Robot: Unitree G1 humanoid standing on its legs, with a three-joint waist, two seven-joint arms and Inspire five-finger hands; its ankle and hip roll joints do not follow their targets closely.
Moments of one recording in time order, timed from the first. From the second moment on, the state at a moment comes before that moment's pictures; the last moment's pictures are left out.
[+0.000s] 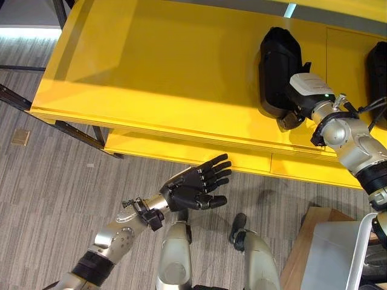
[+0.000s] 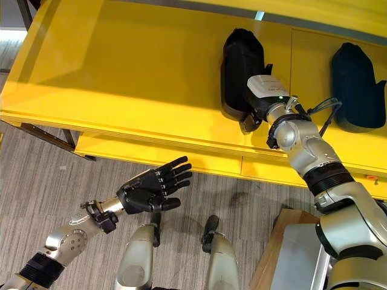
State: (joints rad) left arm -0.18 0.62 -0.36 0.04 -1.02 0.14 -0.60; right arm -0.99 -0.88 0.62 0.59 -0.37 -0.05 0.03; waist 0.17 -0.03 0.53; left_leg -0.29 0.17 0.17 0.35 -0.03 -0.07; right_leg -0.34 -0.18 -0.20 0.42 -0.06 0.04
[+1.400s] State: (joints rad) left arm -0.18 0.61 -0.37 0.04 -1.02 0.10 -0.60; right arm -0.81 -0.83 0.52 0.51 -0.68 -0.08 -0.54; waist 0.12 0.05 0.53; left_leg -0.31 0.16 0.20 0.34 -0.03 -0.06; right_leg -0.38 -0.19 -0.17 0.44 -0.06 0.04
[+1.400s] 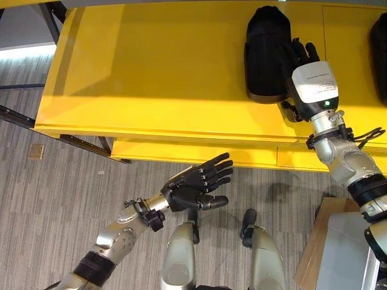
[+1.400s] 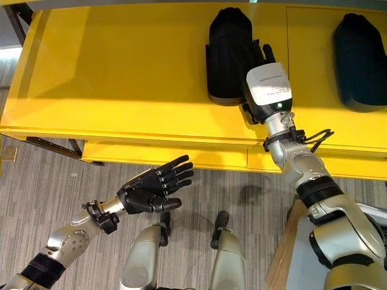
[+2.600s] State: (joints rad) left arm 0.18 0.52 -0.19 -0.09 -1.01 -0.03 -0.56; right arm 0.12 -0.67 -0.06 -0.27 -0.54 -0.47 -0.61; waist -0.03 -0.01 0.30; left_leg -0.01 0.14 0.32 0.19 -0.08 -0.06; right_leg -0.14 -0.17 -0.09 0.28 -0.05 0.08
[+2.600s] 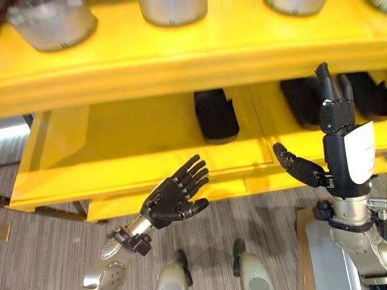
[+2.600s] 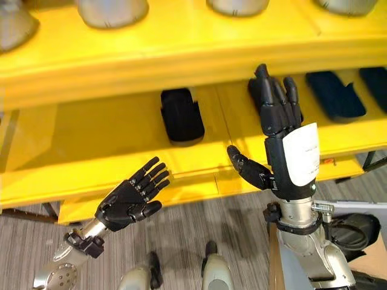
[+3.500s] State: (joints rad) left arm 0.26 0.50 -0.24 0.04 -0.97 -0.14 -0.50; right arm 0.18 -0.68 0.10 -0.06 -0.33 -0.02 -0.42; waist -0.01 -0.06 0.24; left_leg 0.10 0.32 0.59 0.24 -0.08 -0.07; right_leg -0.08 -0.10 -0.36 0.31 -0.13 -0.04
